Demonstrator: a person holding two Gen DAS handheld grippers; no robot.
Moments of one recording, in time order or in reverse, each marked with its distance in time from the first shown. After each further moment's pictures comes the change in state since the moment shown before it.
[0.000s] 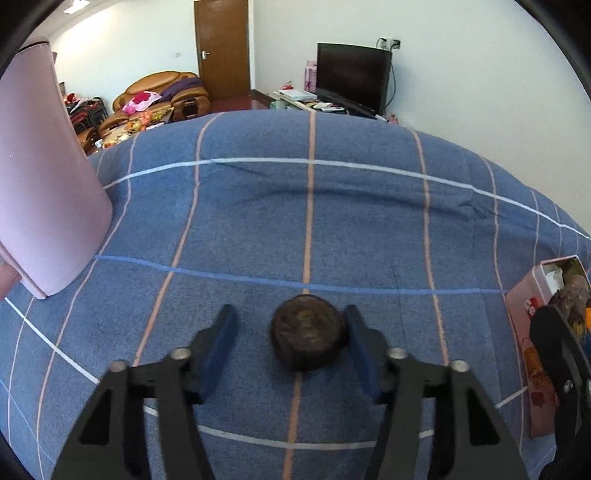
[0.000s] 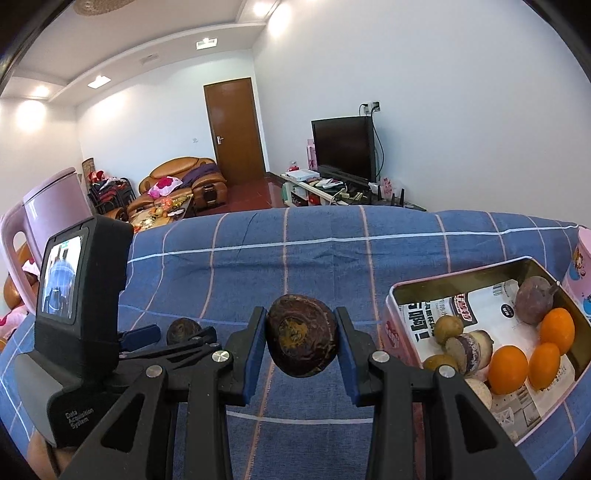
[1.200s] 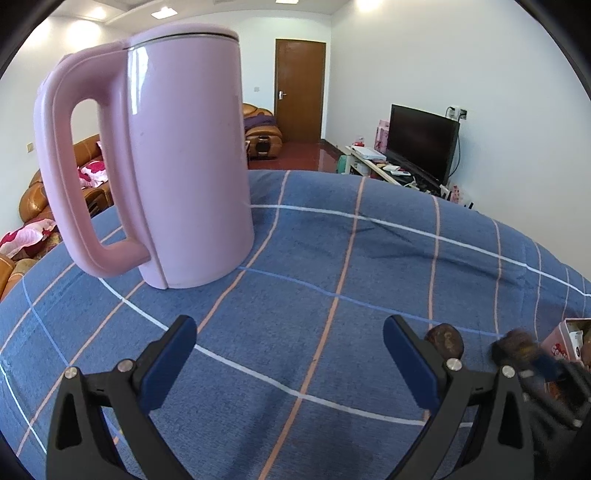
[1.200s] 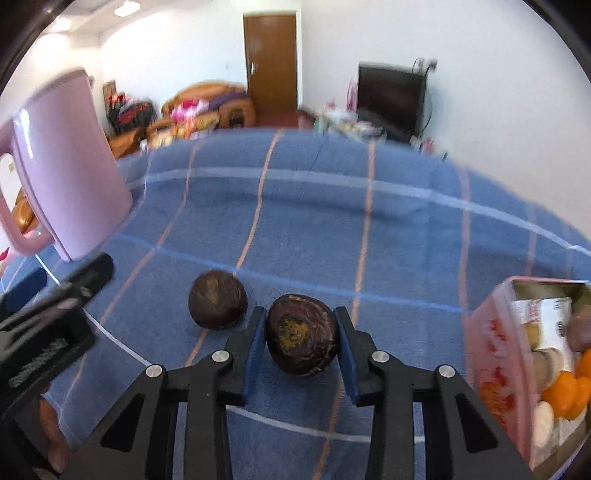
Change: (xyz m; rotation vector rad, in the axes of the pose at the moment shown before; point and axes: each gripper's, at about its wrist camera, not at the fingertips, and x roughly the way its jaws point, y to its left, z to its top) left arm -0.057 0.091 -0.027 -0.202 -0.224 0.179; right arm 0.042 0.052 -0.005 -0.167 0.174 0.032
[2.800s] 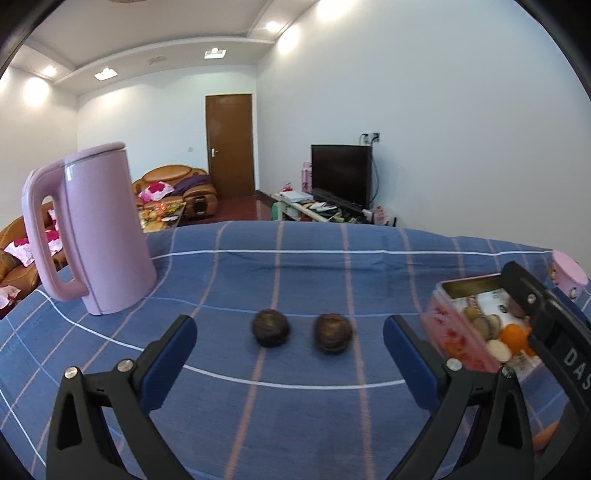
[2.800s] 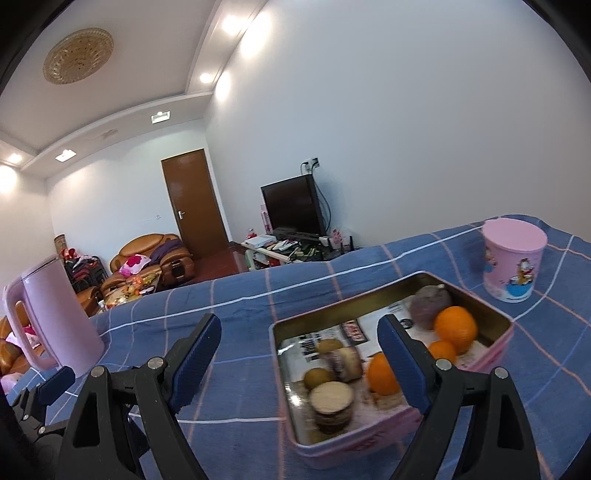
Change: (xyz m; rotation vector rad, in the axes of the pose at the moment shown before) left arm -0.090 -0.093 -0.050 0.174 -0.212 -0.193; right arm -0.118 -0.115 -0.058 0.341 -0.430 -0.146
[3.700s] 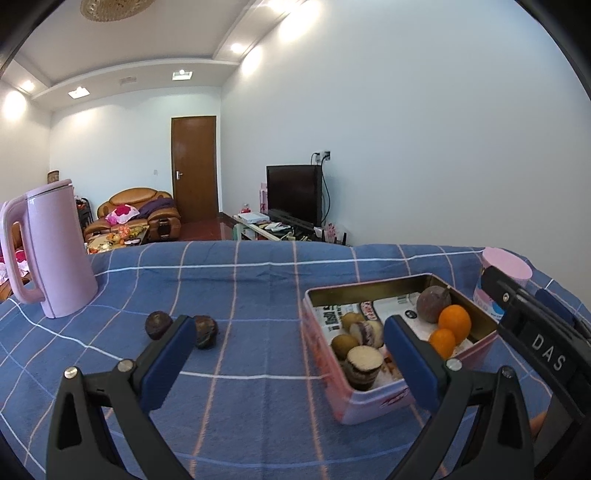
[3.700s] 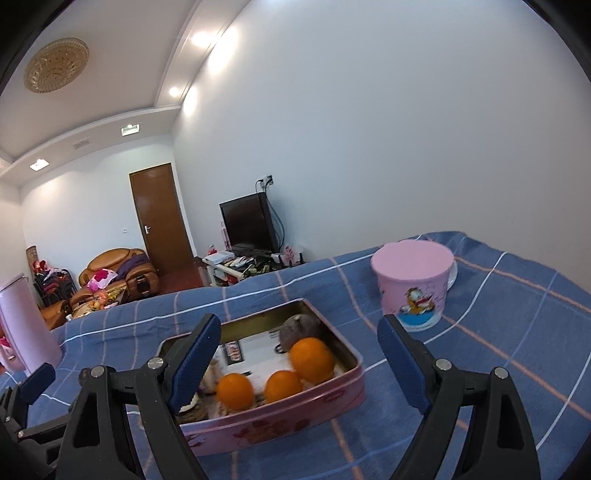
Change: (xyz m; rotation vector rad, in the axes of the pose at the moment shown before) left arm -0.051 -0.109 -0.016 0.046 -0.090 -0.142; right arm -0.041 -0.115 0.015 0.022 -0.057 -0.135
